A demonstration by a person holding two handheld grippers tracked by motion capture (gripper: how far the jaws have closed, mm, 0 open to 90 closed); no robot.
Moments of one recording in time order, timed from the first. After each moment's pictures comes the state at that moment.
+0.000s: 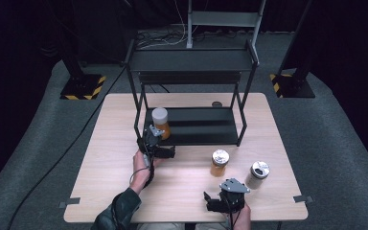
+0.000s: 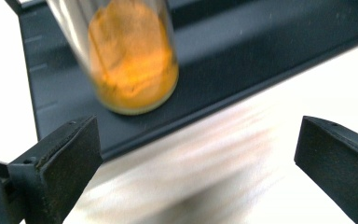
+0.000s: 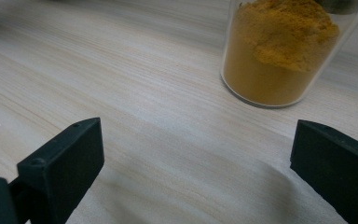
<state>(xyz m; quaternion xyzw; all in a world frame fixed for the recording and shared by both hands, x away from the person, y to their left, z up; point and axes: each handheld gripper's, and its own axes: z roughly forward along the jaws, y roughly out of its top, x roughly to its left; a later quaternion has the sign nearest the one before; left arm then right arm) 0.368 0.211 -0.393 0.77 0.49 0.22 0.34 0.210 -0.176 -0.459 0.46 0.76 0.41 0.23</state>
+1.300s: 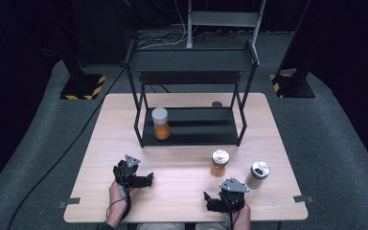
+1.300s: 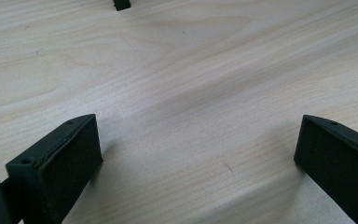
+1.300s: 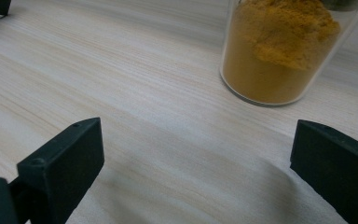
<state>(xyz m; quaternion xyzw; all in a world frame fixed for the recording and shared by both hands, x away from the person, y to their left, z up) 0.289 0.274 -0.438 0.76 0.52 0.22 0.32 0.212 -0.176 -0.458 0.46 0.76 0.40 0.23</state>
